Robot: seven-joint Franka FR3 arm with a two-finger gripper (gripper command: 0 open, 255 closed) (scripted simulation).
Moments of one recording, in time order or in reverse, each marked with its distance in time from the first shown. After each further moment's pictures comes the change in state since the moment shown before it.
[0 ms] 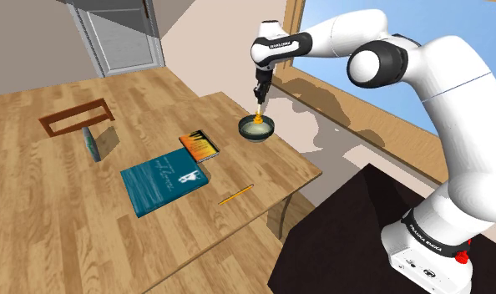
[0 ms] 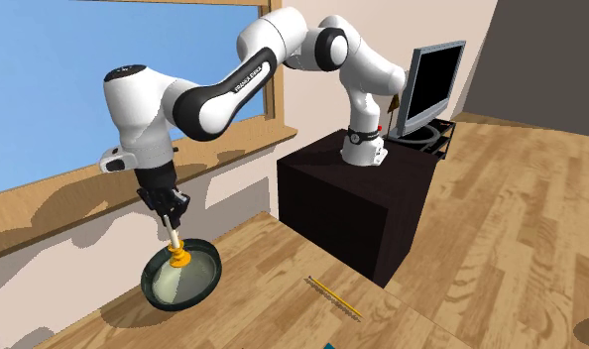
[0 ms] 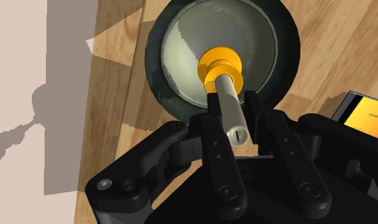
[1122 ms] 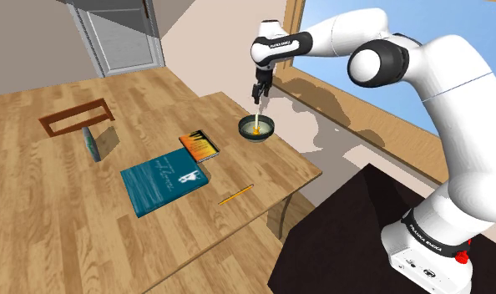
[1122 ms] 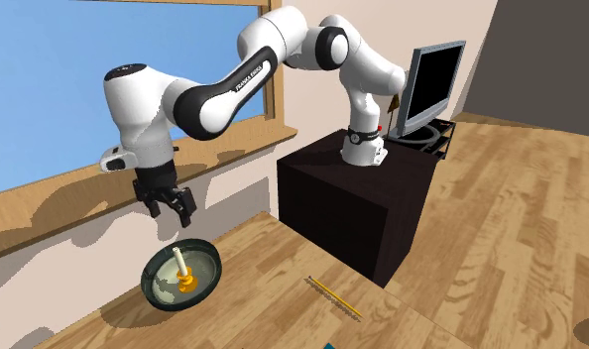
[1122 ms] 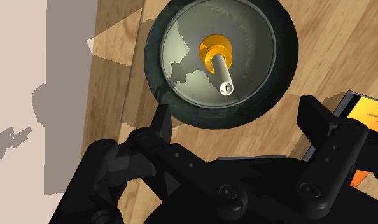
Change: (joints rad) arm 0.001 -0.008 0.000 -0.008 0.000 0.000 0.002
